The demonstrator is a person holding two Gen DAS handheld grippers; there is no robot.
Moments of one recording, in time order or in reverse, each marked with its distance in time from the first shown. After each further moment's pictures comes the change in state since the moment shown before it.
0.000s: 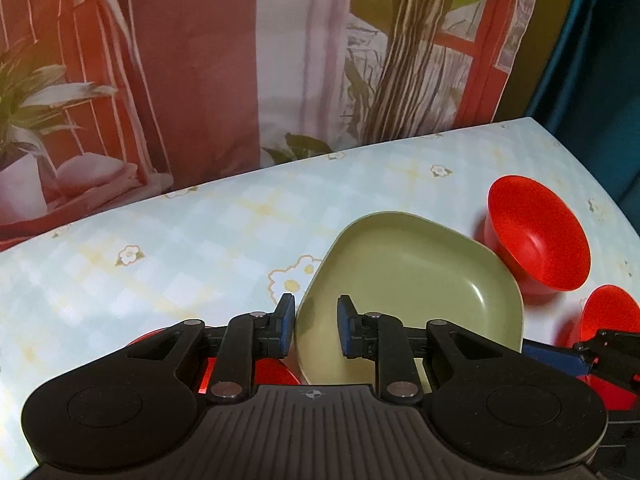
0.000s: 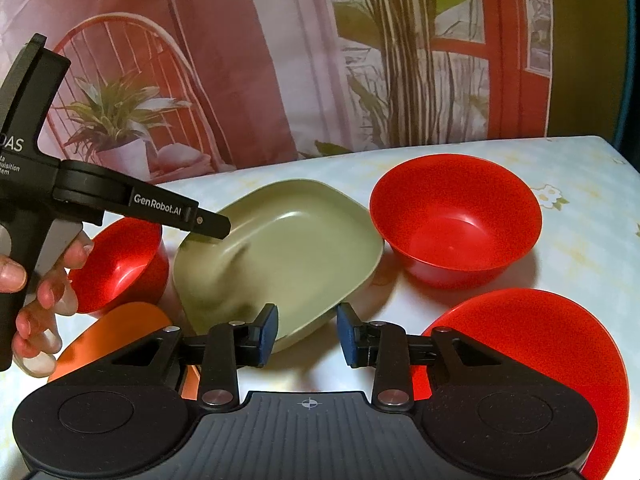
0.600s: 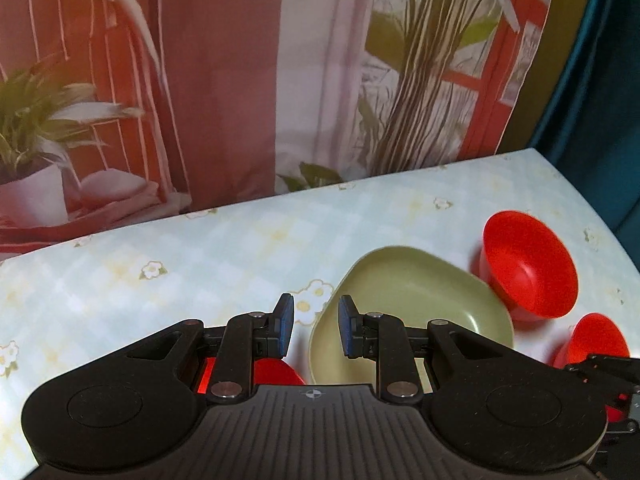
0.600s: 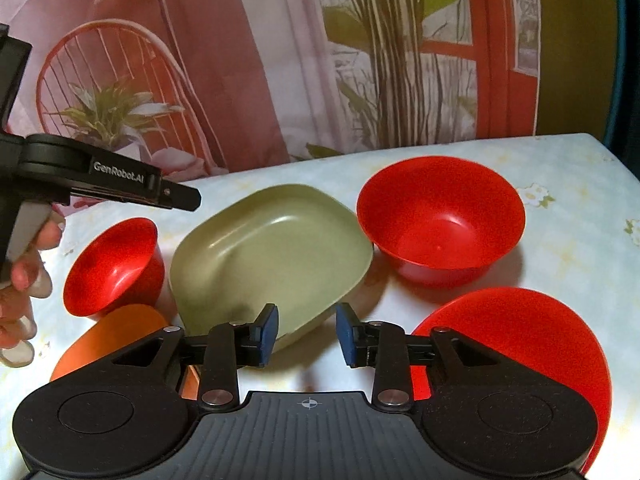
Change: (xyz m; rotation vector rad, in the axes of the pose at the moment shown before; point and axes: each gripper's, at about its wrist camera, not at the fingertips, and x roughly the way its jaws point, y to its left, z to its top) left arm -0.020 -0.001 0.000 -0.045 -0.060 0.014; right arm -0.007 -0.003 -0.001 0.019 -0.001 -0.017
